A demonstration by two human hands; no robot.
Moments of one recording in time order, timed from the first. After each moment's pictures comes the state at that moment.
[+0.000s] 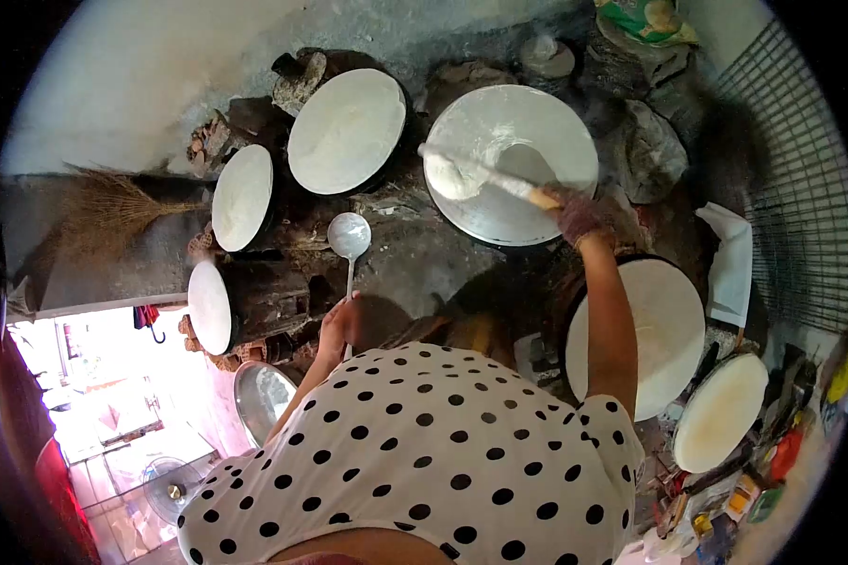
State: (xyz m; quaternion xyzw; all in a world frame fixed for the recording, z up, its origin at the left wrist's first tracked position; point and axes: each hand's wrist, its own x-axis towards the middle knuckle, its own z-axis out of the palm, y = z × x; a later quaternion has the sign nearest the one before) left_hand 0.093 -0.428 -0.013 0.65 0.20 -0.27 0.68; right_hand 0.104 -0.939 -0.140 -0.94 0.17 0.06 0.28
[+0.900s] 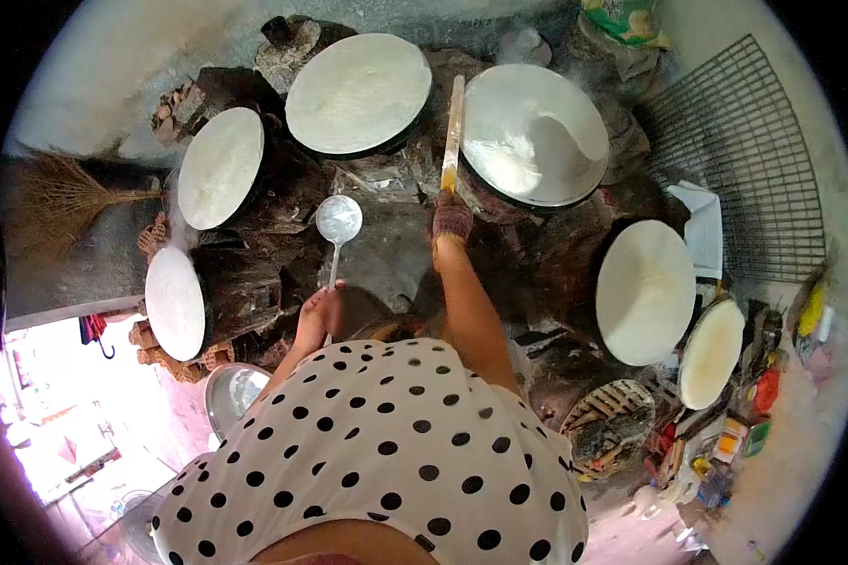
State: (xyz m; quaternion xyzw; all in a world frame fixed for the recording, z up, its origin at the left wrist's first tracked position) left_hand 0.114 -0.275 -0.031 0.60 0.12 -0.35 0.71; right_hand 0.174 -0.577 -0.139 -0.64 0.55 -0.03 0.53
